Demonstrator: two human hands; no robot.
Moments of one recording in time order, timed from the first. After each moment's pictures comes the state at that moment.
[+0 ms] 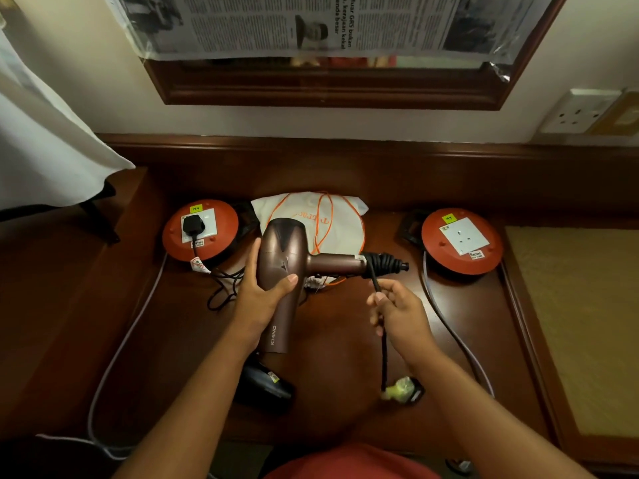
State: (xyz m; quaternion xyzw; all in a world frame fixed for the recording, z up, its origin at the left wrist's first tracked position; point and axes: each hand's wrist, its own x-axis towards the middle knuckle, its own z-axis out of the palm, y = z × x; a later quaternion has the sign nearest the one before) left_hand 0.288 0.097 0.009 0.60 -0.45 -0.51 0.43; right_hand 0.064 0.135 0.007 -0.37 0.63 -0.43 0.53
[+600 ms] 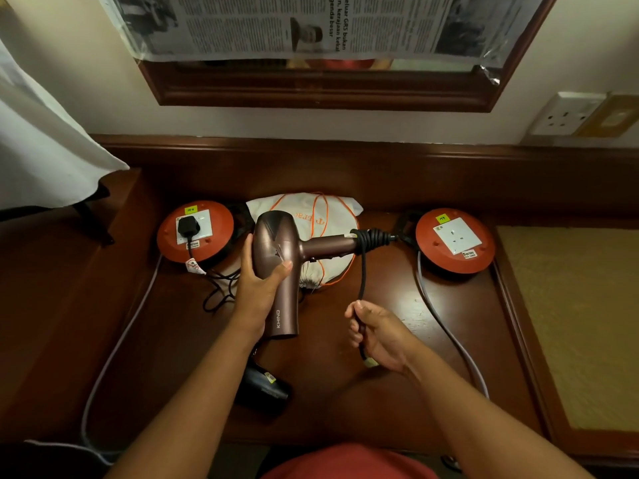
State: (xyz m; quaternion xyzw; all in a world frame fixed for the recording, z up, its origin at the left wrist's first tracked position) left_hand 0.280 0.082 0.003 0.59 -0.39 -0.53 0.47; right_hand 0.066 0.138 -0.028 -0.21 0.46 -0.37 0.78
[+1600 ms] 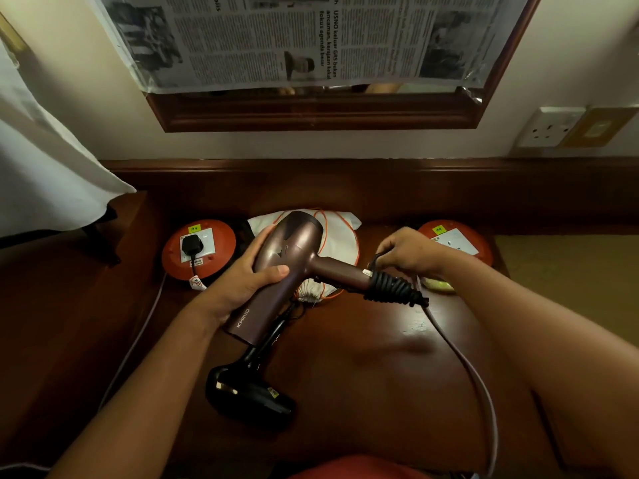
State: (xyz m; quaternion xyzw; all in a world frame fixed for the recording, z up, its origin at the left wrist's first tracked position) left_hand 0.310 0.055 0.071 0.50 -0.52 -0.63 0.29; right_hand 0.005 0.026 0.069 -0.63 0.63 -0.11 0.45
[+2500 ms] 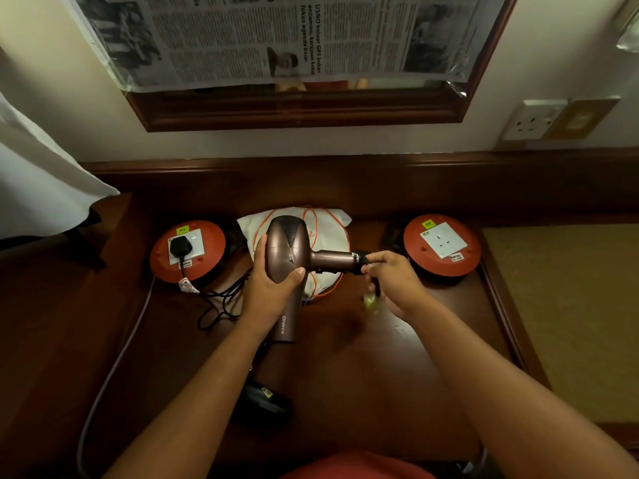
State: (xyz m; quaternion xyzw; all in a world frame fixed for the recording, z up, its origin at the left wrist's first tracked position) left_hand 0.256 0.071 0.020 0.62 -0.54 -0.42 0.38; right_hand 0.041 0.078 0.037 -0.30 0.66 -0.41 0.56
